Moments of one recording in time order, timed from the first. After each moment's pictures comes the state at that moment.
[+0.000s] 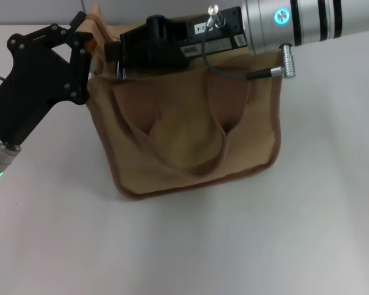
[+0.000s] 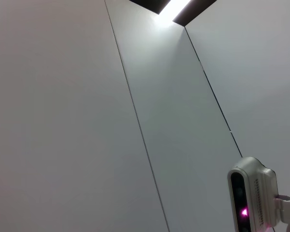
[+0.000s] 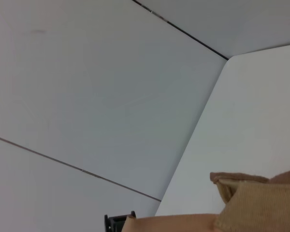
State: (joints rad) left arm -0.47 -2.08 0.65 0.11 1.25 1.83 -0.28; right arm 1.04 2.07 -1.08 -0.51 -1.75 -1.36 2.49
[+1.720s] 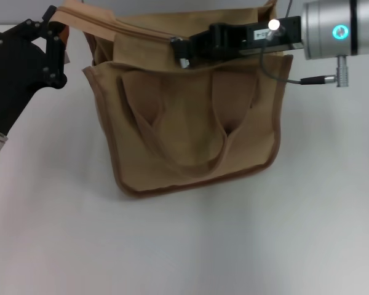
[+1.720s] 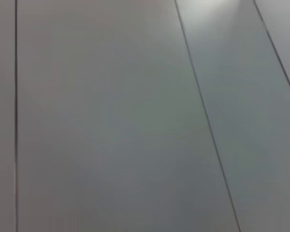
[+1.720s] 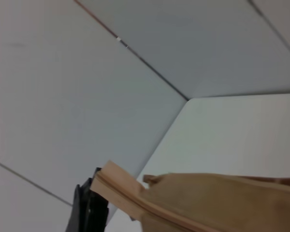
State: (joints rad) left arm -0.46 -2.07 0.53 0.08 1.25 1.69 -0.31; right arm 0.83 2.06 -1.08 -0.74 -1.80 -1.35 2.40
